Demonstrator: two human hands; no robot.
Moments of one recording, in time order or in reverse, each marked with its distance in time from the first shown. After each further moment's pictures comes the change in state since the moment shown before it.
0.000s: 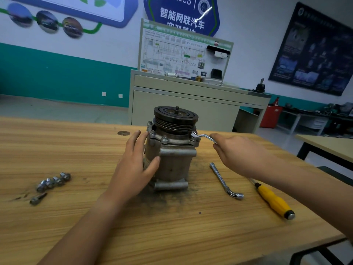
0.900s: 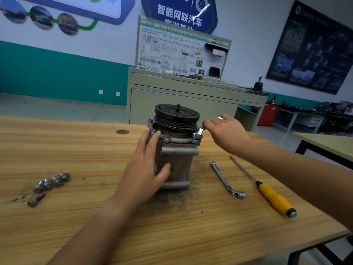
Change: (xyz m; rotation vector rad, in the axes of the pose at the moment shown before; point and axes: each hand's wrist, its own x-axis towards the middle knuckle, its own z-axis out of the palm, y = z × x) left_hand -0.007 0.016 0.004 0.010 -0.046 0.098; right_hand 0.062 0.022 0.031 -0.248 0.155 -0.143
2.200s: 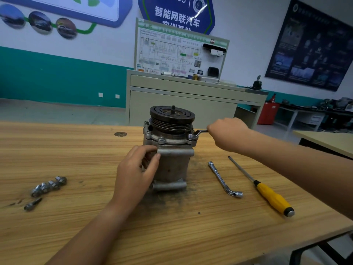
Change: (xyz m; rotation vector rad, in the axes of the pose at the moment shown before) left_hand 0.000 0.003 0.004 -0.144 0.309 0.055; right_hand -0.004 -0.005 -0.035 -0.061 -0.316 0.137
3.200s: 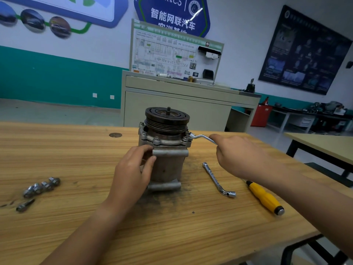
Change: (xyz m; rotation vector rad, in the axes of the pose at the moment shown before) left_hand 0.001 0.006 -0.003 0.076 -0.080 0.043; right_hand -0.062 -0.005 -0.001 0.414 0.087 0.122
